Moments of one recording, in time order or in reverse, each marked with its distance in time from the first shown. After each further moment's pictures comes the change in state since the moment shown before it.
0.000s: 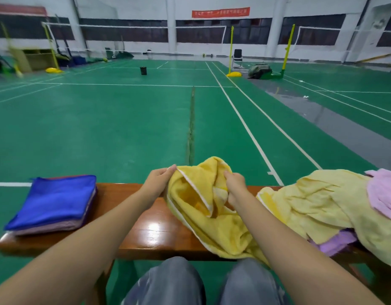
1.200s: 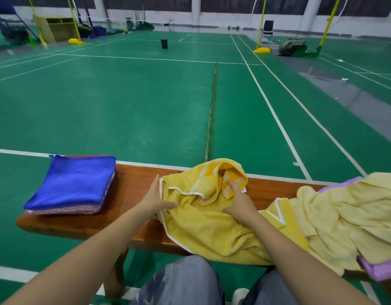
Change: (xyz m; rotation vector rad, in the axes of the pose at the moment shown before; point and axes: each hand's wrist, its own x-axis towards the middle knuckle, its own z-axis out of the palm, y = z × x) left_hand 0.010 -0.100 -0.064 0.042 -0.008 -0.360; right_hand 0.020 0.076 0.034 -0.924 -0.387 -0.273
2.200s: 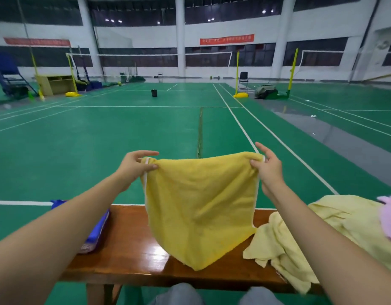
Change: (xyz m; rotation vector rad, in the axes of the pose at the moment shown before) left_hand -0.055 0.173 -0.041 0.140 0.184 0.576; right_hand -0.046 -0.039 -0.183 1.002 0.567 -0.284
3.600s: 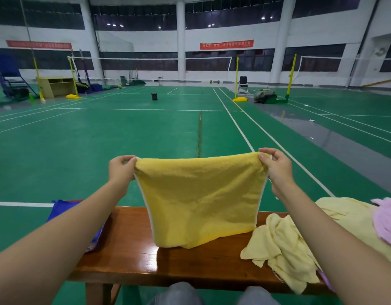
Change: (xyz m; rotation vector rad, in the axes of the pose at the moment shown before) left_hand -0.005 -0.011 -0.003 -0.173 0.430 -0.120; right_hand -0.003 -0.019 -0.021 -0.011 0.073 -0.038
